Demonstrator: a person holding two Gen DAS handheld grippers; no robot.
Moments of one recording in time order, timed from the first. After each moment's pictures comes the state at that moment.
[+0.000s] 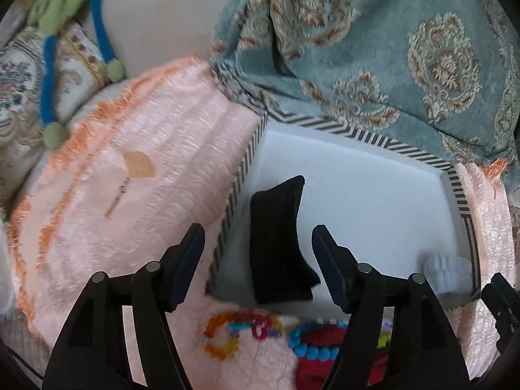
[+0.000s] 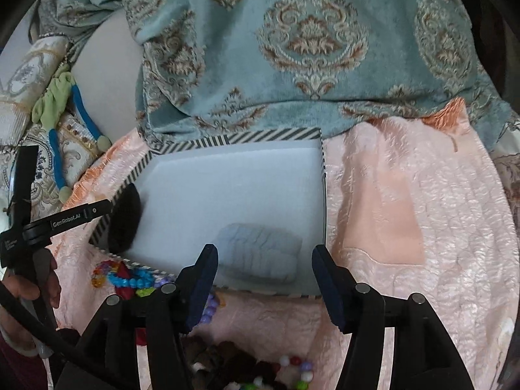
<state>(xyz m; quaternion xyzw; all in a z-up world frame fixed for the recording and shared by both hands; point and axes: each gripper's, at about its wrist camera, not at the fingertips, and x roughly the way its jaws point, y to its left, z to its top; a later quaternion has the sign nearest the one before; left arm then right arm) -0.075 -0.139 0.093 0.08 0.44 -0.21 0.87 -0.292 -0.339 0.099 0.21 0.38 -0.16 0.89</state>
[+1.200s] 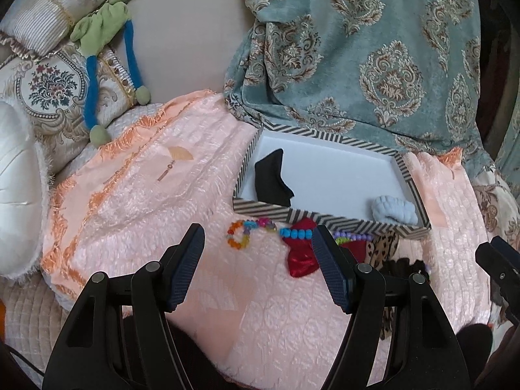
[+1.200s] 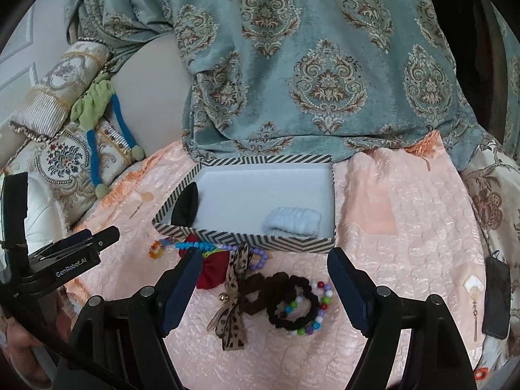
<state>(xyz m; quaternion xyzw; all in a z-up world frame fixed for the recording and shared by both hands) -0.220 -0.056 0.145 0.06 0.37 -0.23 0.90 -0.379 -0.251 0.167 0.17 0.32 -0.15 0.92</state>
